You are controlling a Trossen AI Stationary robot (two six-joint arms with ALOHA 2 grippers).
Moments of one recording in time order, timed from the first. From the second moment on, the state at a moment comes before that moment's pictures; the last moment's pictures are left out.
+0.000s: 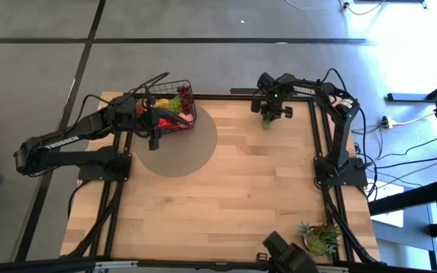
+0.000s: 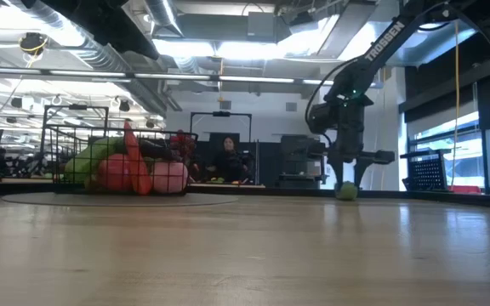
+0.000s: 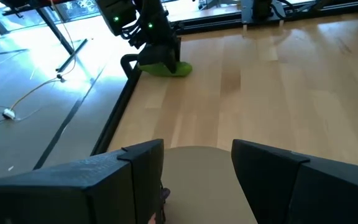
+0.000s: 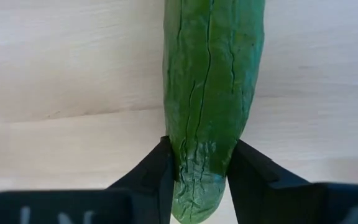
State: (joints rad) left arm 0.43 0.72 0.74 -0.36 0.09 0.29; right arm -0.85 1.96 1.32 -0.92 -0.18 0.88
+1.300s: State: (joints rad) left arm 0.43 0.72 0.74 -0.35 0.09 0.35; right arm -0.38 1.96 1.89 -0.72 0.06 0.38
